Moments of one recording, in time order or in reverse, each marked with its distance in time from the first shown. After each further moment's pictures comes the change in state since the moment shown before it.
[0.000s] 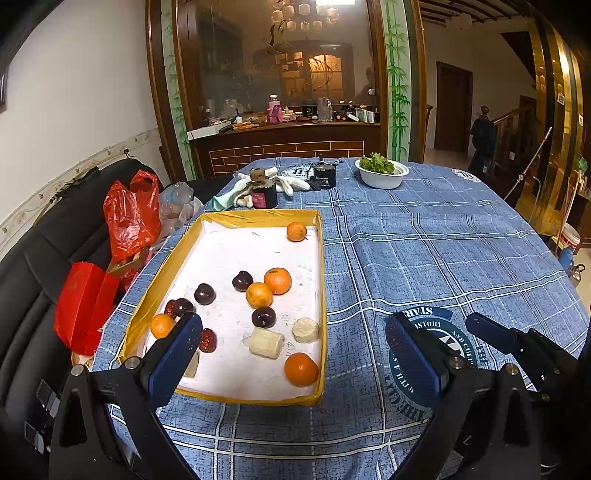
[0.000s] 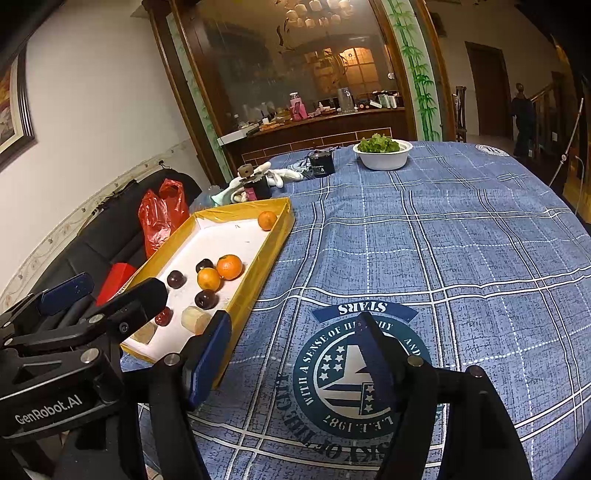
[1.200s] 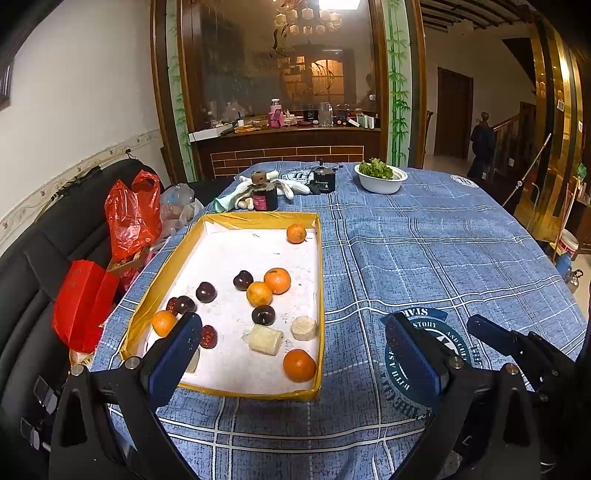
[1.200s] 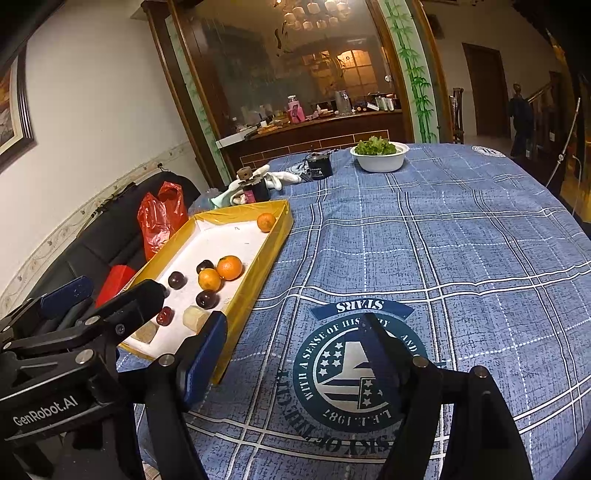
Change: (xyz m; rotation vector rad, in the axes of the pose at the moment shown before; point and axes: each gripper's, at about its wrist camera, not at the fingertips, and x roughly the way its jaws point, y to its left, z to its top) left arm -0.008 0.000 -0.002 -0.013 -0.018 -0.003; right arm -0.007 -0.003 -0.002 0.006 -0.014 -0.006
